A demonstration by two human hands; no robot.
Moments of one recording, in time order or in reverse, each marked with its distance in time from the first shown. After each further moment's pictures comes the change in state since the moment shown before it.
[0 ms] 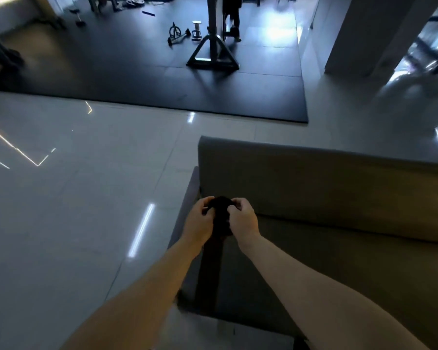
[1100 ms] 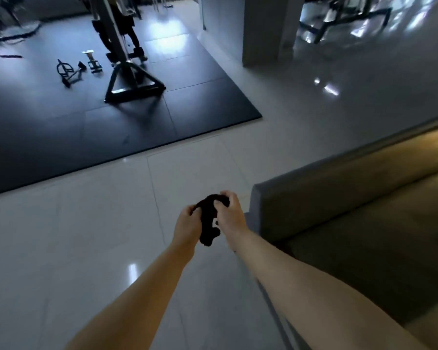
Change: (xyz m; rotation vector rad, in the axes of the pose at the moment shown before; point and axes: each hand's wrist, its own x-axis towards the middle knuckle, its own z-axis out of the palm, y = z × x) left_hand 0.393 0.094 -0.345 0.125 -0.363 -0.136; right_hand 0.220 -0.222 0.408 0.350 0.352 -0.029
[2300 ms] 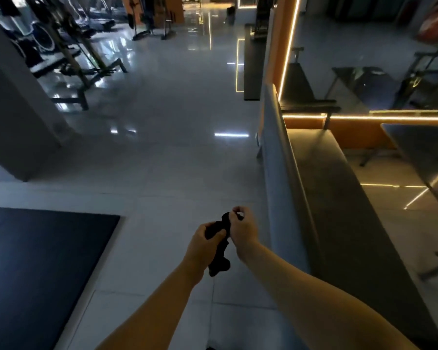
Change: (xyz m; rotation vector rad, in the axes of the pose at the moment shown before) left_hand 0.474 0.351 0.353 0.597 -1.175 0.297; right_hand 0.495 -0.240 -0.191 0.477 1.238 0.004
